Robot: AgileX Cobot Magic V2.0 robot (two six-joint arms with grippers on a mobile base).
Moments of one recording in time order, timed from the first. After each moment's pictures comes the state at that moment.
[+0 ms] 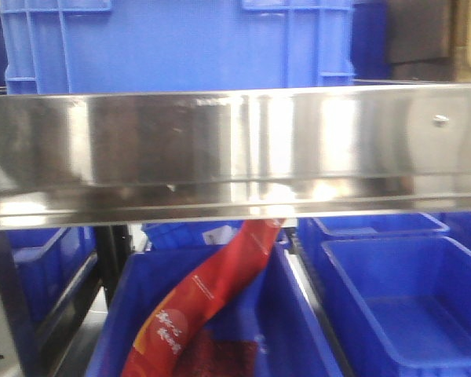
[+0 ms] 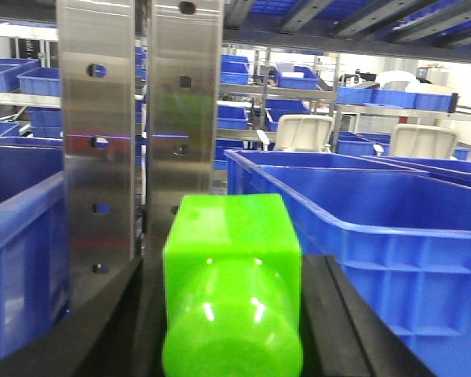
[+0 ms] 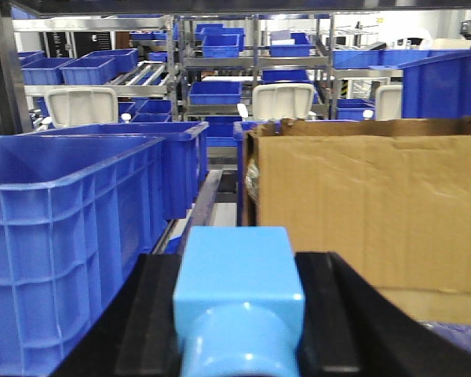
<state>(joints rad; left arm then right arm) 0.02 0.35 -0.52 -0.27 0.16 0.21 0.09 0.34 -0.52 0.13 0.23 -0.07</state>
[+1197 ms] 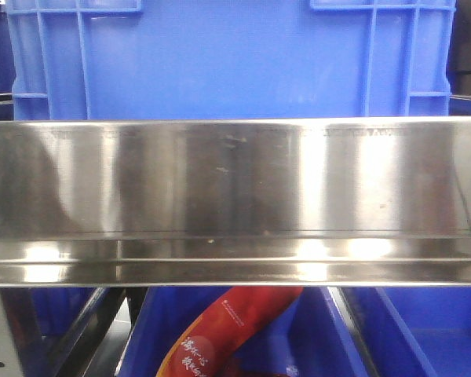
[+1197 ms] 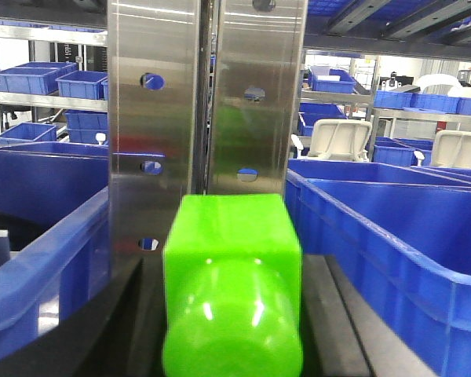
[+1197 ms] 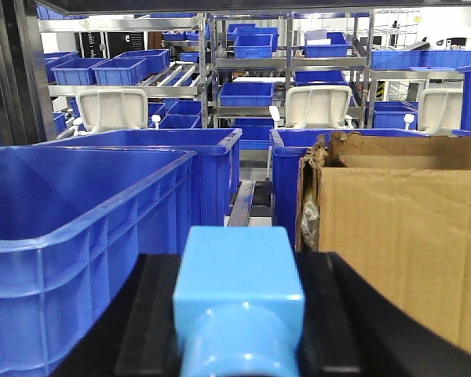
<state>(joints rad) 0.02 0.35 -0.52 -0.27 0.16 0.21 0.09 0.34 -0.52 0.13 0.23 -0.07</state>
